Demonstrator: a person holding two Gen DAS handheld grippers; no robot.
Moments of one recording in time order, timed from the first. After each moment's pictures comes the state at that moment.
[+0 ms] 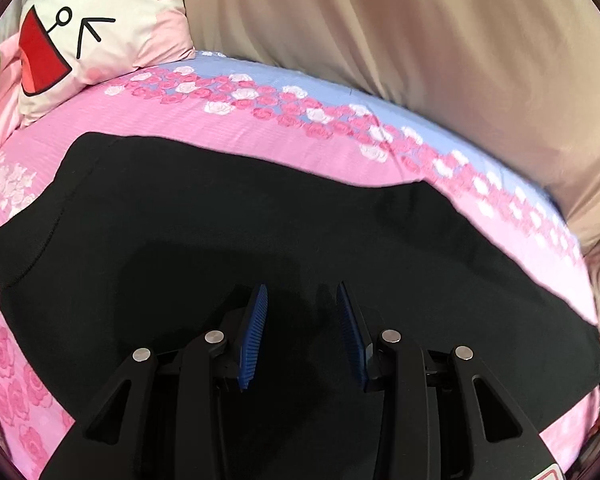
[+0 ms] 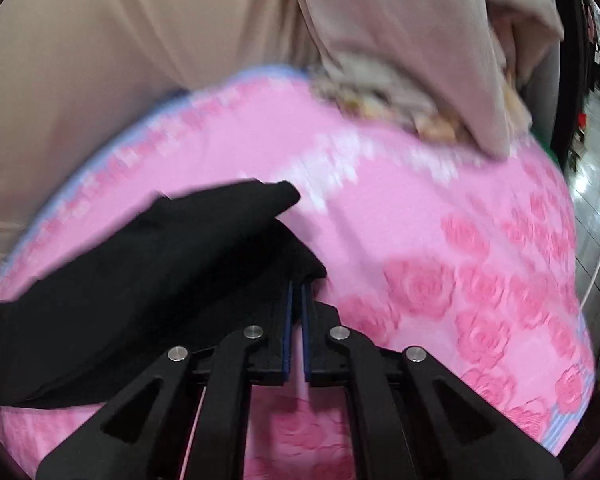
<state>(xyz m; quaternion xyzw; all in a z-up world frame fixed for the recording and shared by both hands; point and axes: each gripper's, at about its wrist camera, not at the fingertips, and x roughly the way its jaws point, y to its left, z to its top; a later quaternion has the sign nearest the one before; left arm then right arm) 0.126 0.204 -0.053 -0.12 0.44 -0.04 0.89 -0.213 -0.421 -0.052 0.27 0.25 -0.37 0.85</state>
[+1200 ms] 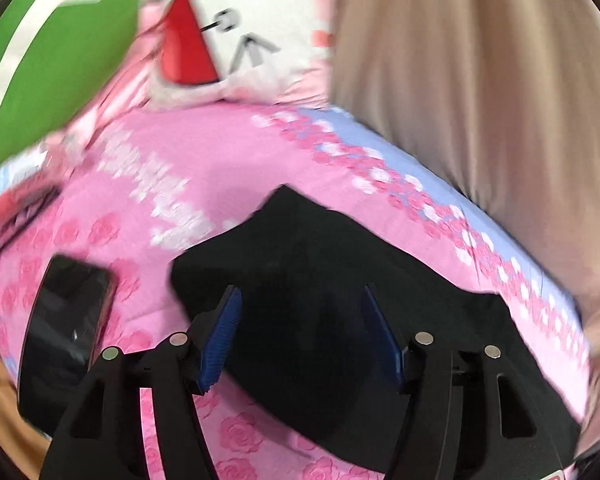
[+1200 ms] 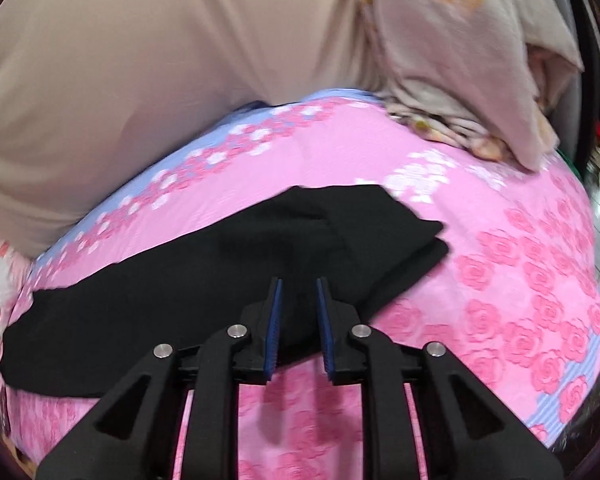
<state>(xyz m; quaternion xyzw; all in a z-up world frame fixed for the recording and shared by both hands) 0.083 0.336 0.000 -0.24 0.38 0.11 0.89 -0.180 -0.315 -0.020 0.22 0.22 -0.31 0.90</state>
